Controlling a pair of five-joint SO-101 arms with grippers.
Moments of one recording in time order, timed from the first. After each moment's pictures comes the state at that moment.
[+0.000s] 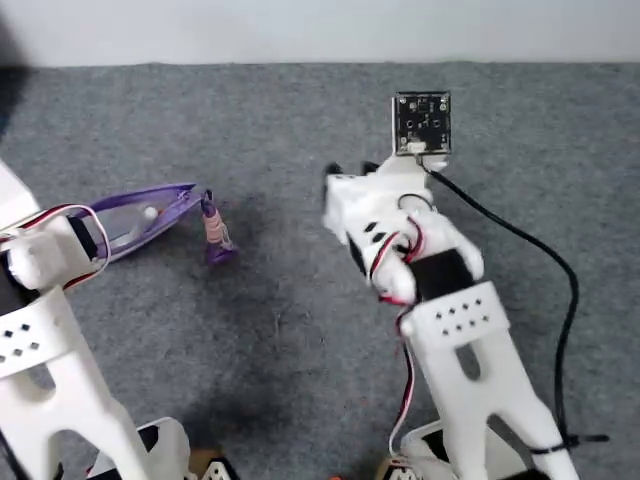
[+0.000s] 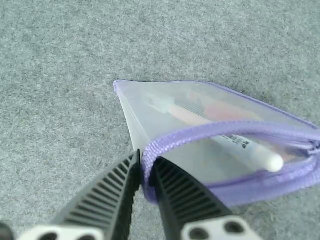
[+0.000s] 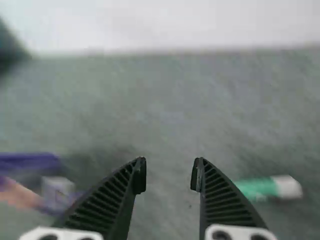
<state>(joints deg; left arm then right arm) -26.5 -31.2 2.9 99.4 12.1 -20.0 -31.4 30.0 45.2 -13.4</state>
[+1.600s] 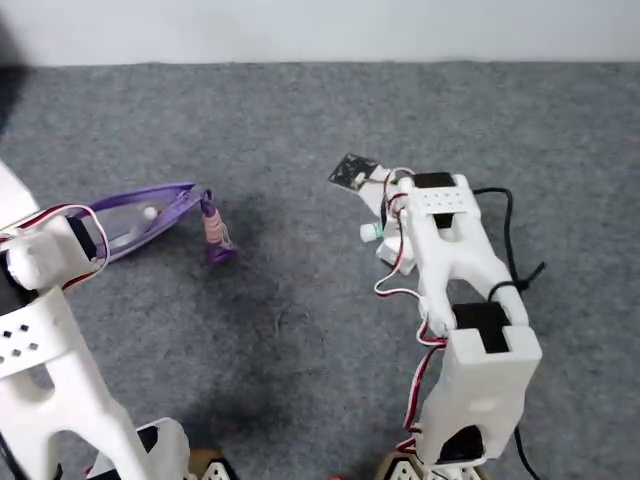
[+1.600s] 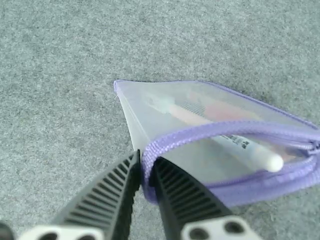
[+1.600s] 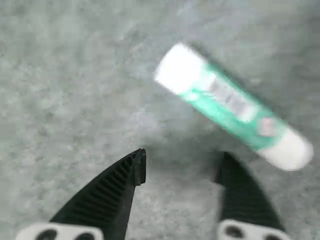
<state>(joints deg) -26.5 -31.2 2.9 99.4 12.1 -7.3 21.5 5.1 67.3 48.9</state>
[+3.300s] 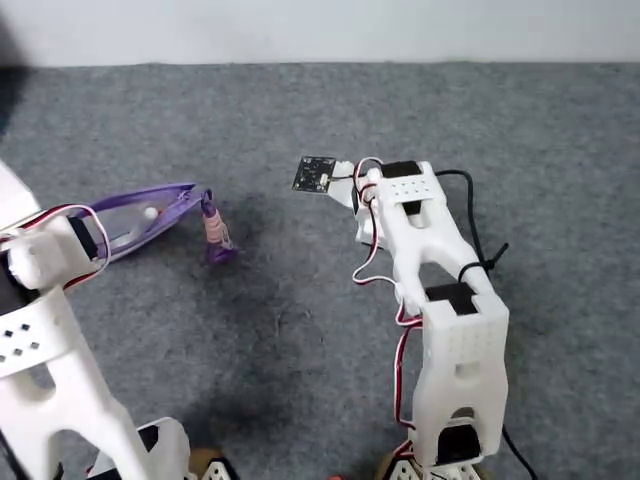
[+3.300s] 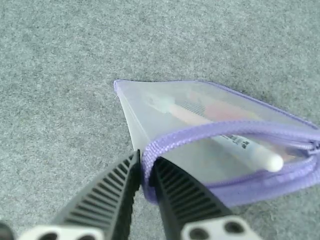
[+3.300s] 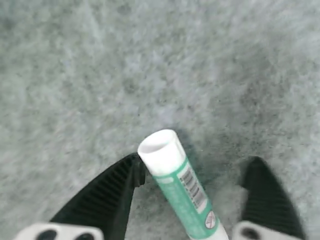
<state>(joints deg) -26.5 -31.2 2.9 99.4 12.1 -11.8 37.2 -13.1 61.5 63.2</state>
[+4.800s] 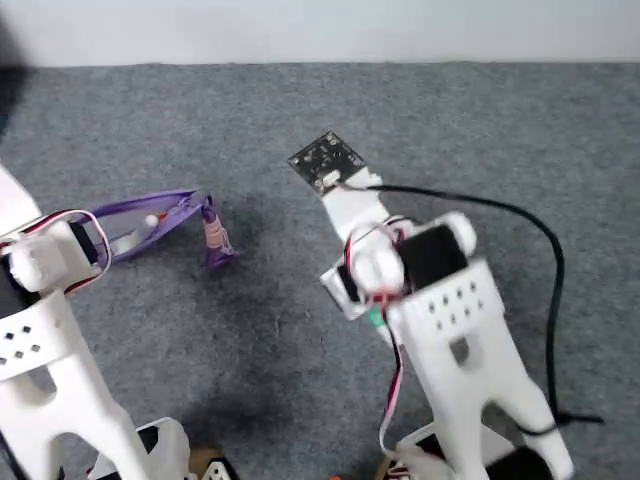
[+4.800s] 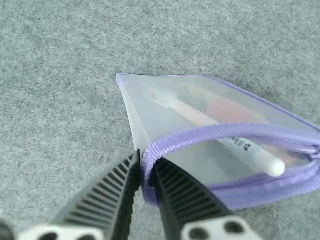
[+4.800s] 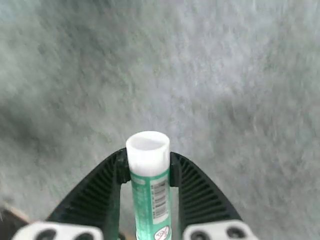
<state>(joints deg) -26.9 -31.5 5.2 99.4 12.1 -30.3 -28.0 9.6 93.5 8.4</state>
